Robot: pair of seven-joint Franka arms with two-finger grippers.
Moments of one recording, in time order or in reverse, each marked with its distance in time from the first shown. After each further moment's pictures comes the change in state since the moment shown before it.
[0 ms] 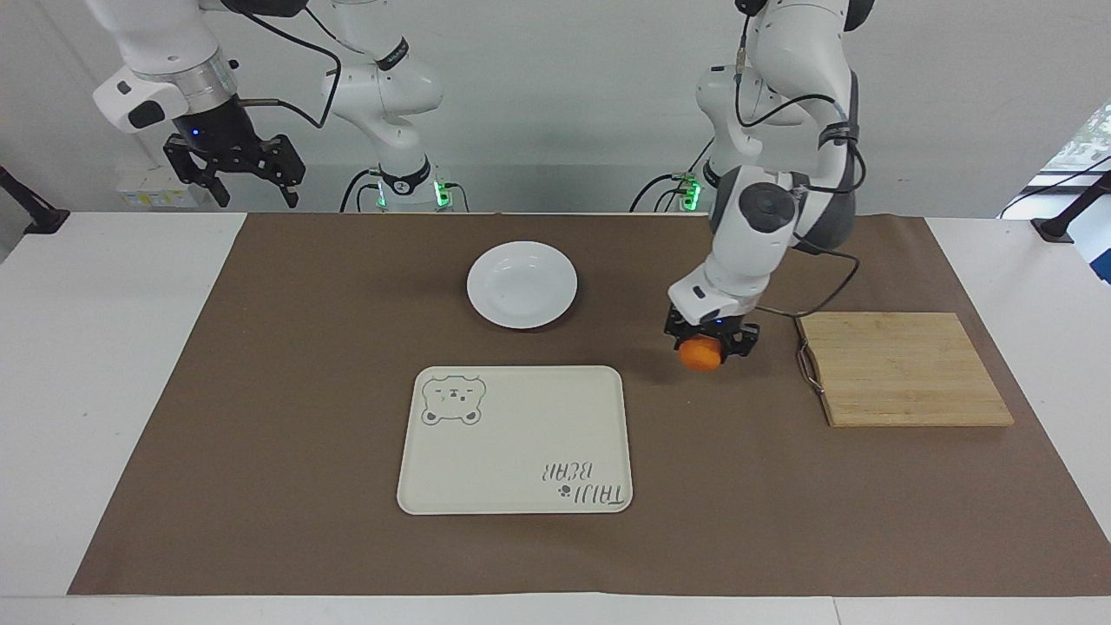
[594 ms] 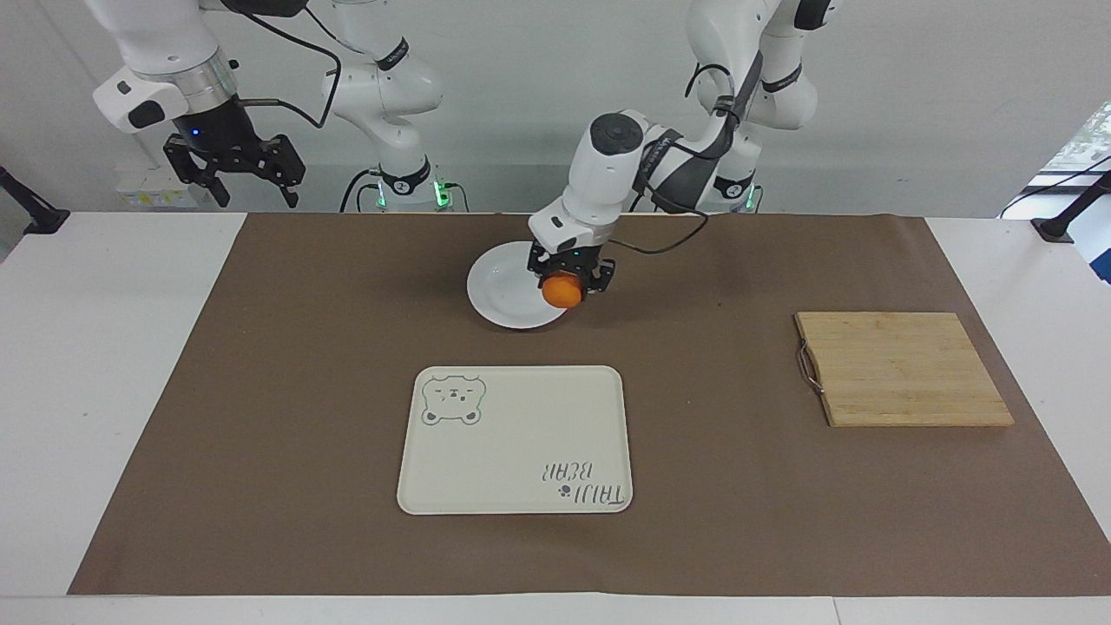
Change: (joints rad) left arm -0.159 -0.014 -0.180 0.006 -0.127 0.109 -0.417; right arm 0.000 0.000 0.000 0.000 0.000 0.000 0.000
